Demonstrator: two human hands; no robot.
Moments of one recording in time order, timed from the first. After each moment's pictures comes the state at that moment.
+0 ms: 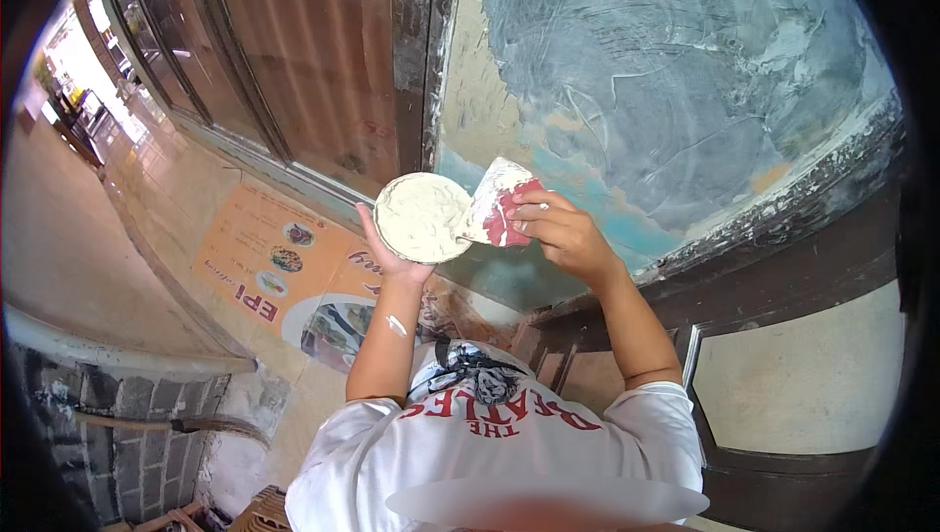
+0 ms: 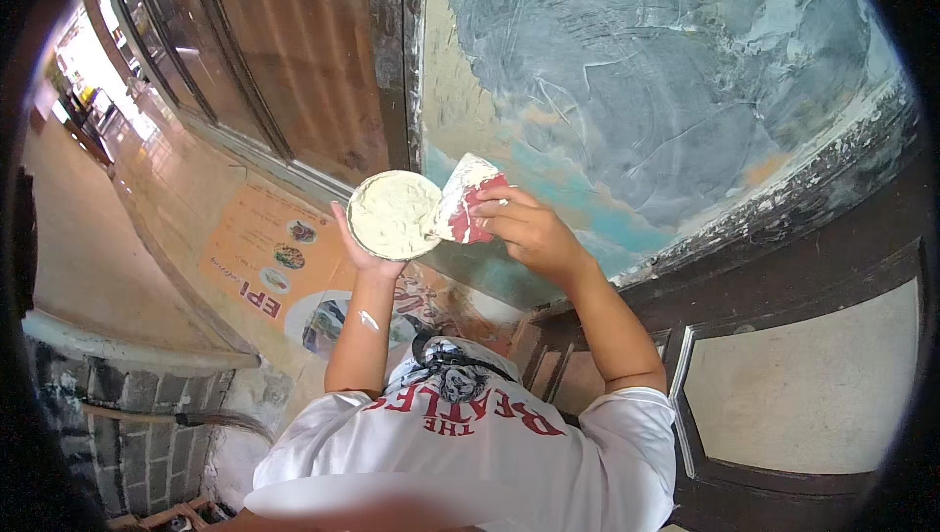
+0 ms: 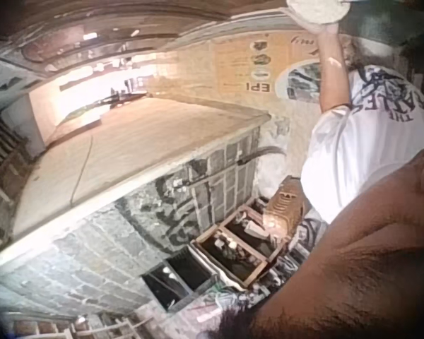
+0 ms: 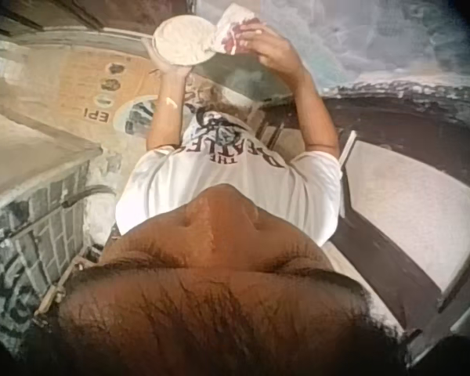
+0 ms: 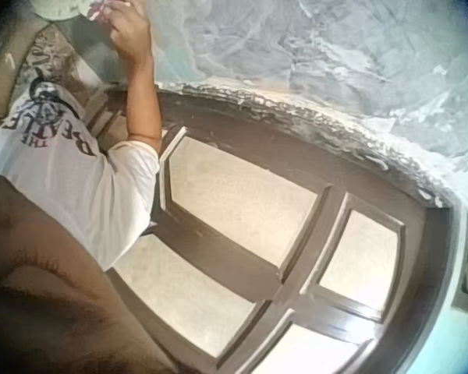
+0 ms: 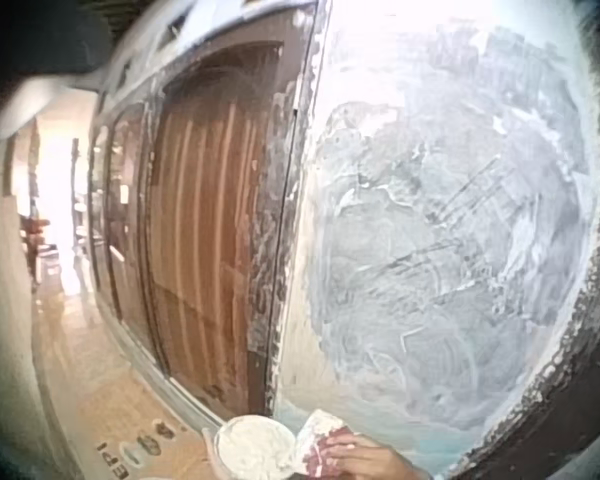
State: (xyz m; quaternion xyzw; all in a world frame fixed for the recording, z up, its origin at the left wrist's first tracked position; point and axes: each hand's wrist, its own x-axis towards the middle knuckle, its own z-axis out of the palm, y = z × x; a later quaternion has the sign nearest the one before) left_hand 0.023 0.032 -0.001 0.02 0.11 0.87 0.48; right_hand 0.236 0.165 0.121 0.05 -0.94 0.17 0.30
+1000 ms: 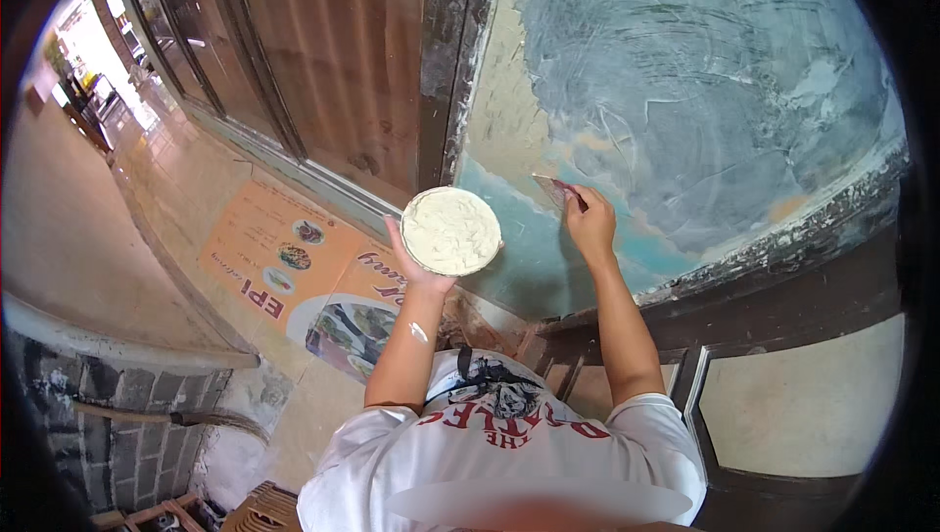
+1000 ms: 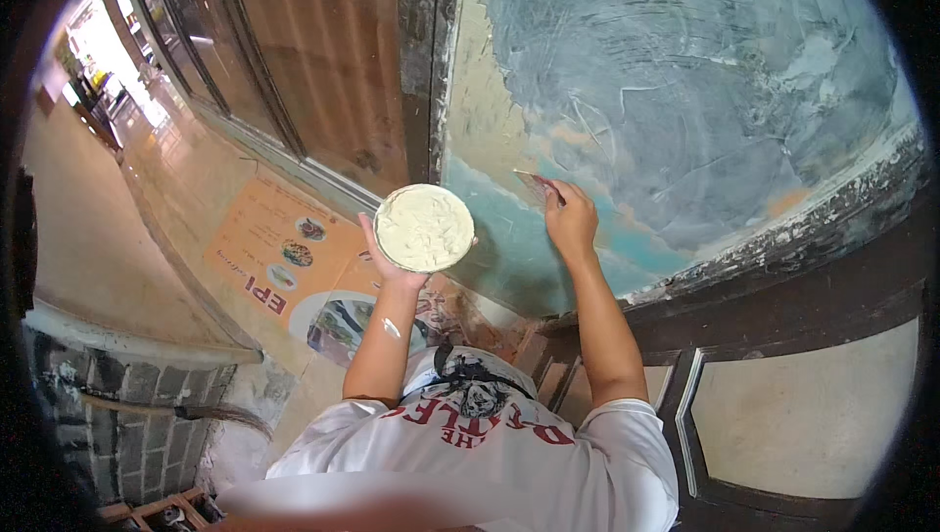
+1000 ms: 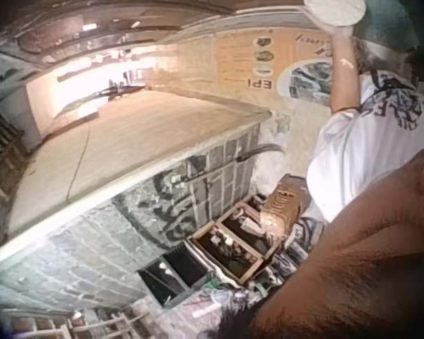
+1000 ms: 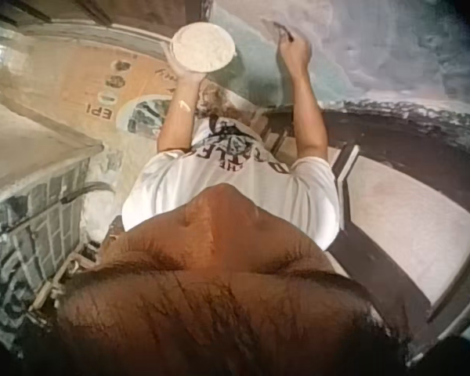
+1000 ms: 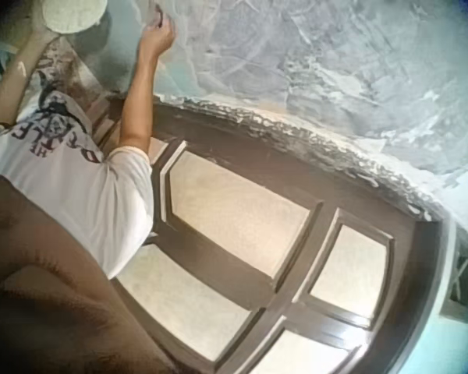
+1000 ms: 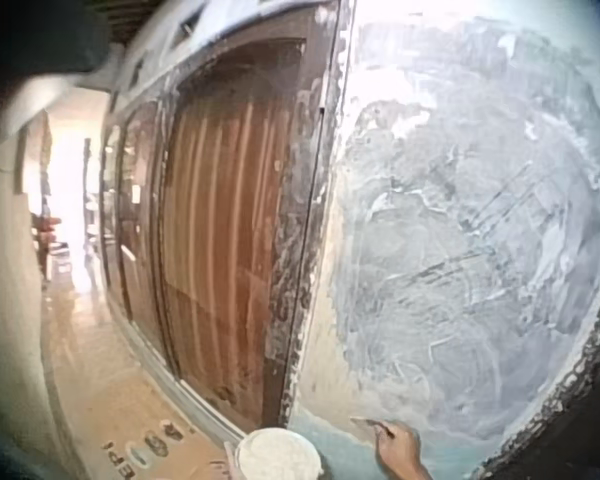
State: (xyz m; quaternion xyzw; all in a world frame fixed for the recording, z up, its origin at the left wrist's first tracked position) left_hand 0.015 0.045 -0.031 -0.04 0.07 0.86 0.50; right_hand 0.215 0.241 0.023 -0.39 -0.83 0.14 0.38
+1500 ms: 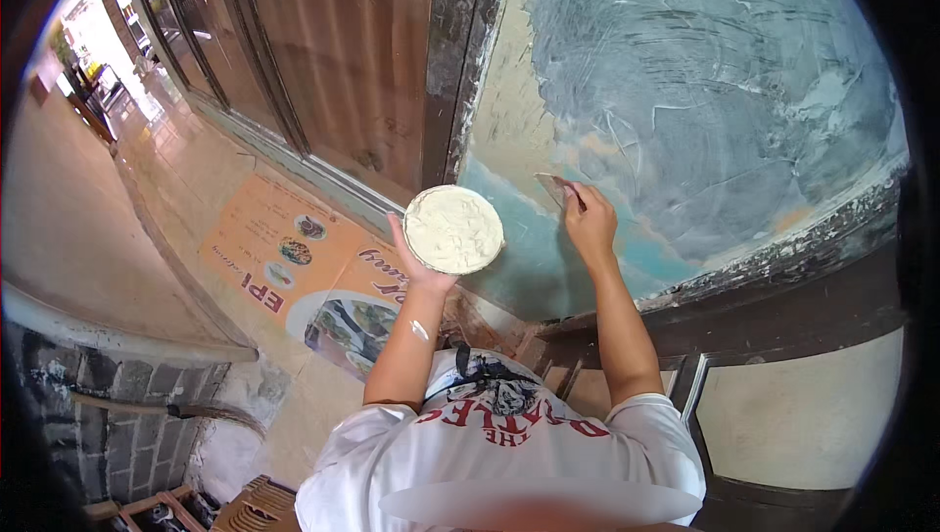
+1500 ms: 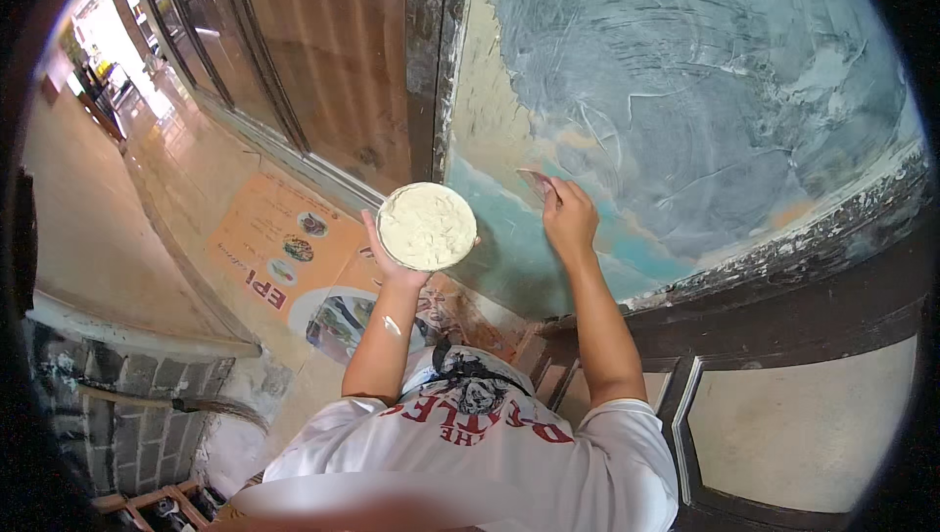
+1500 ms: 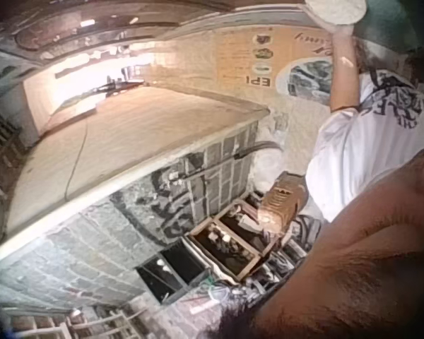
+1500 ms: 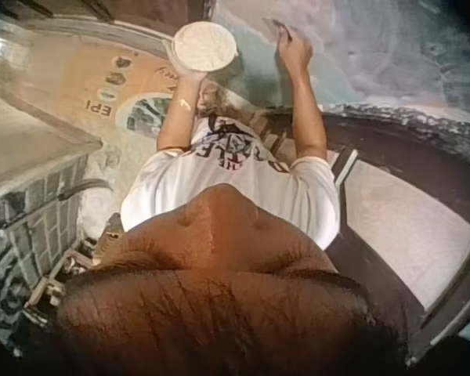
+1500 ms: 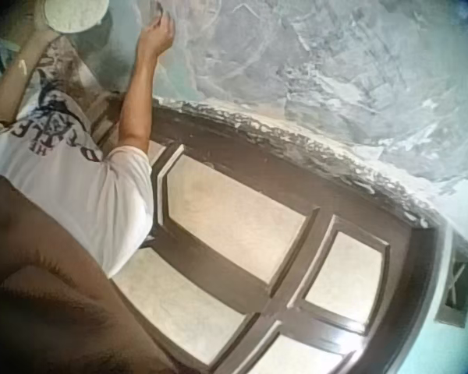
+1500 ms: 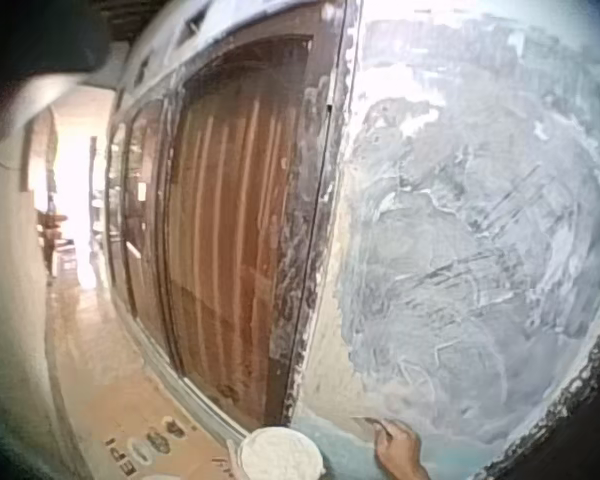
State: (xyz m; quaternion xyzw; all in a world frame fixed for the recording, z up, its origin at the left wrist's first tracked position) left_hand 0.015 0.047 -0.040 -0.01 0.06 0.86 0.50; right_hand 0.204 0.242 0.025 -0.37 -0.84 0.09 0.40
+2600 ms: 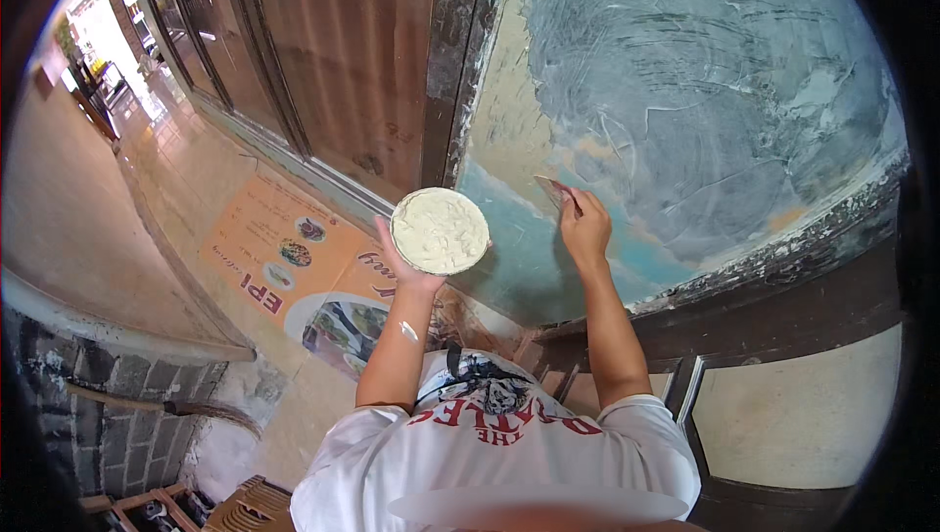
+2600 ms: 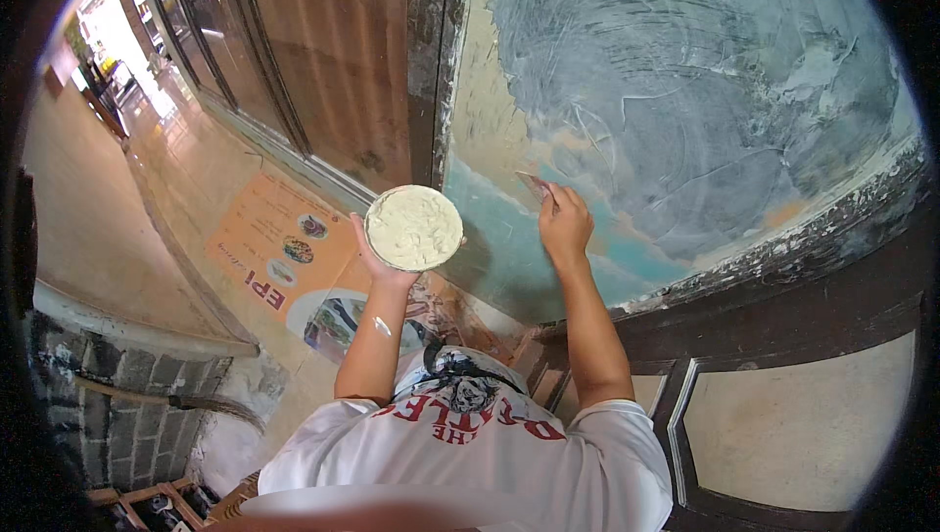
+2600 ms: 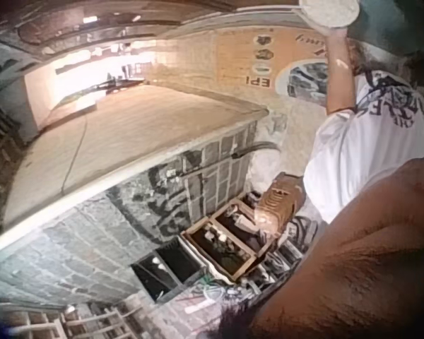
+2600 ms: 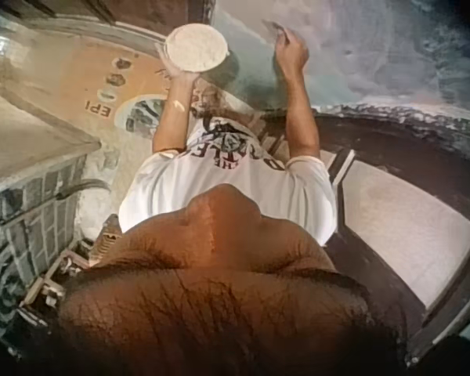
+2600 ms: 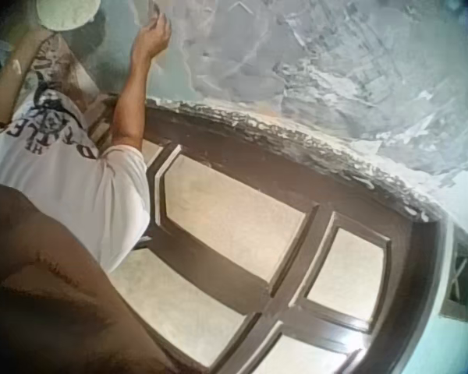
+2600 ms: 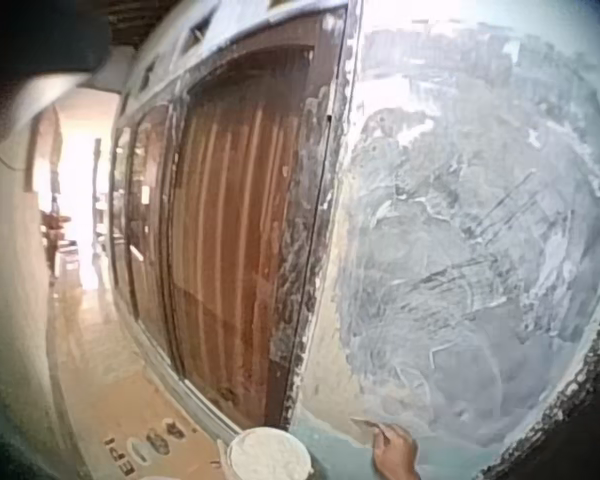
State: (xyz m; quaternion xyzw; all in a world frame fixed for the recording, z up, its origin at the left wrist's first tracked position) left_hand 0.012 0.032 -0.024 -0.04 0.09 0.88 0.47; right_hand 0.206 0.236 0.017 -0.36 -0.83 0.05 0.41
